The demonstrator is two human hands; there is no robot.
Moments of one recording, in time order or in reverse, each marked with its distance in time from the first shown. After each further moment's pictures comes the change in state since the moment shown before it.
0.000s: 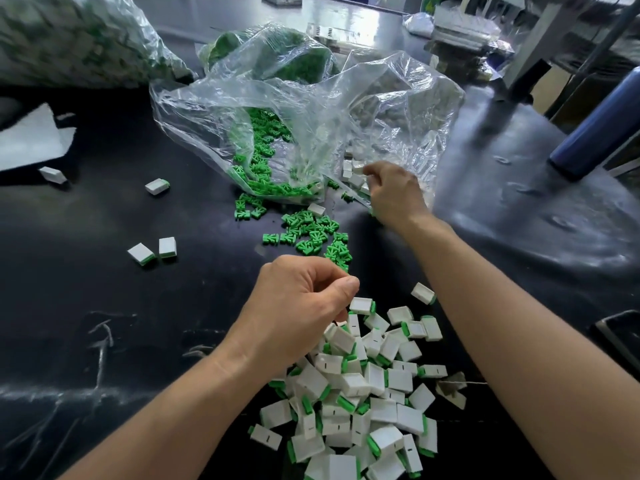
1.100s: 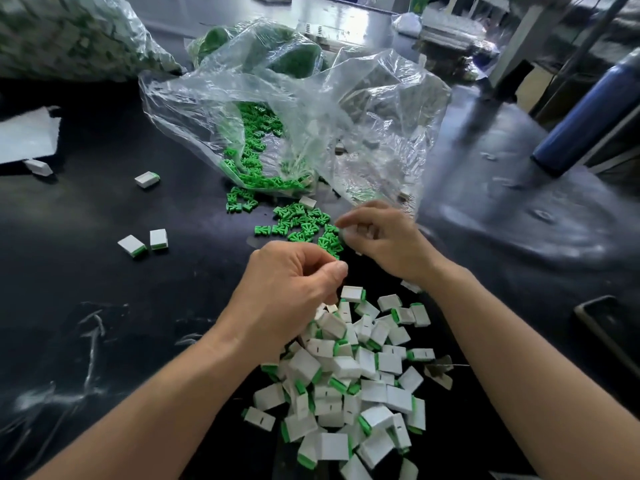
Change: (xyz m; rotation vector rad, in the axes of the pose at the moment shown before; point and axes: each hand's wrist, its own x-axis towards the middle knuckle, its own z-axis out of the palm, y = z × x) left_hand 0.001 -0.002 -0.002 0.011 0.026 -0.006; right_hand -0.064 0.018 -0.005 0.213 -0.260 -0.216
